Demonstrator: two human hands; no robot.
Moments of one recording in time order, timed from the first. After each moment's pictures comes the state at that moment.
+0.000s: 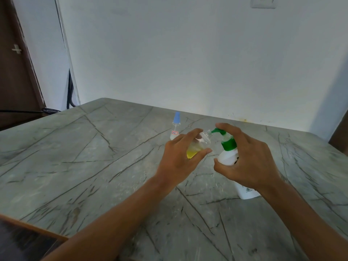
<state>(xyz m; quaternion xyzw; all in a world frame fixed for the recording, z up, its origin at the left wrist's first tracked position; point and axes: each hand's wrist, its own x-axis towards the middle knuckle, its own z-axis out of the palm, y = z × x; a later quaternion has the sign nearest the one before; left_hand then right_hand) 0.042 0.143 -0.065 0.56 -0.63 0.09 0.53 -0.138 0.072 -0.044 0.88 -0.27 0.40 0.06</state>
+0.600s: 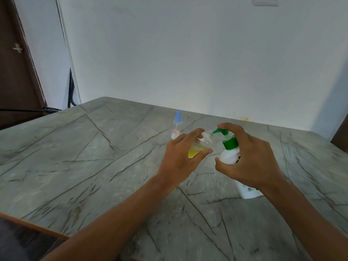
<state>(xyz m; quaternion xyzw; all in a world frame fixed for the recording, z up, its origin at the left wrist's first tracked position) 0.042 0.141 -0.068 0.56 -0.63 0.10 0.52 -0.137 0.072 -0.043 0.88 -0.26 0.40 0.05</state>
